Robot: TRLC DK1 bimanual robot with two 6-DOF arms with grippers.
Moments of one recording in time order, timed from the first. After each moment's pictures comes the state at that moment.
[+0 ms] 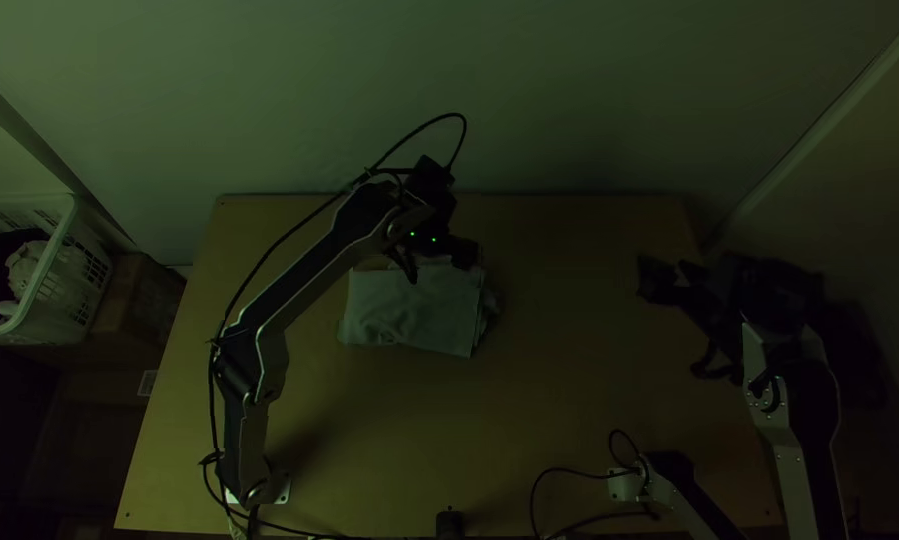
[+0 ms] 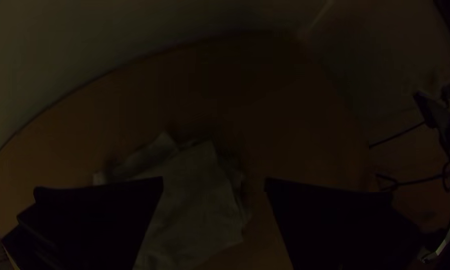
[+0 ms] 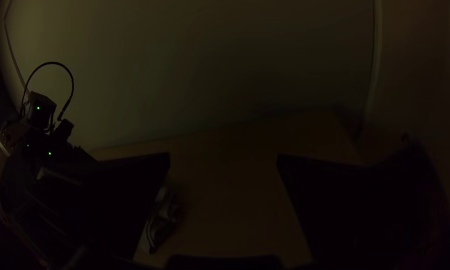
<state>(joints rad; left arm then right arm) -0.67 2.00 2.27 -1.11 0.08 -0.25 0.10 0.84 1.10 -0.63 -0.09 0.27</state>
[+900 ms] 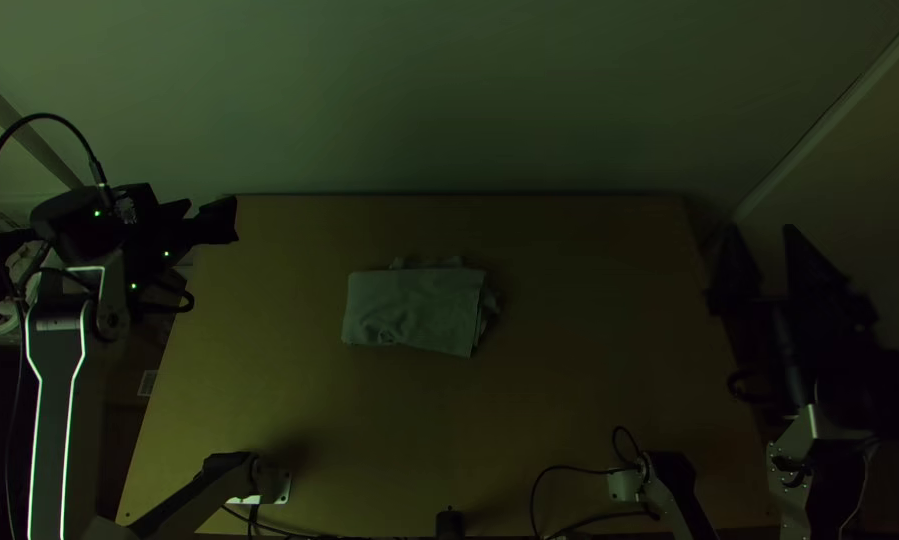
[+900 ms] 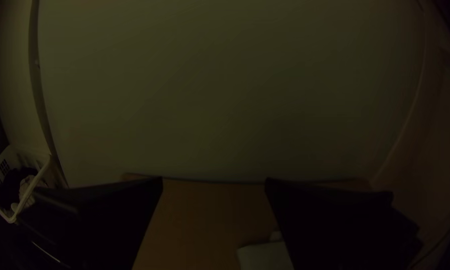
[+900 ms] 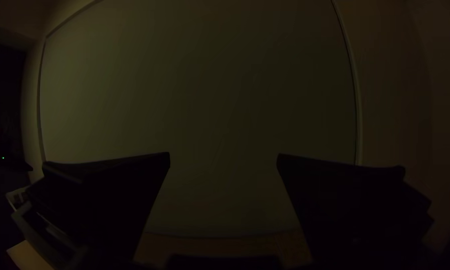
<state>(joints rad) 0.10 1.03 1.42 -0.63 0.13 -0.07 -0.02 0.59 1.05 -0.21 -0.09 0.13</state>
